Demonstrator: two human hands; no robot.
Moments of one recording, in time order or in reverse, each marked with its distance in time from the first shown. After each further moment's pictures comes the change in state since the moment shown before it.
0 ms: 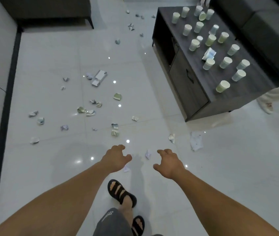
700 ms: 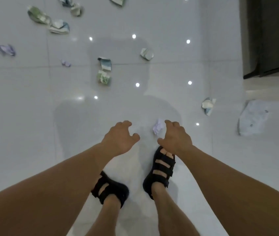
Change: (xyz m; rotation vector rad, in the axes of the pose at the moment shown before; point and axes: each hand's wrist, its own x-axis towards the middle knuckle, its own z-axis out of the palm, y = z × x) left_hand 0.383 -0.100 0.232 -0.119 -0.126 -0.199; right_hand 0.417 0.128 0.219 -0.066 -0.155 -0.029
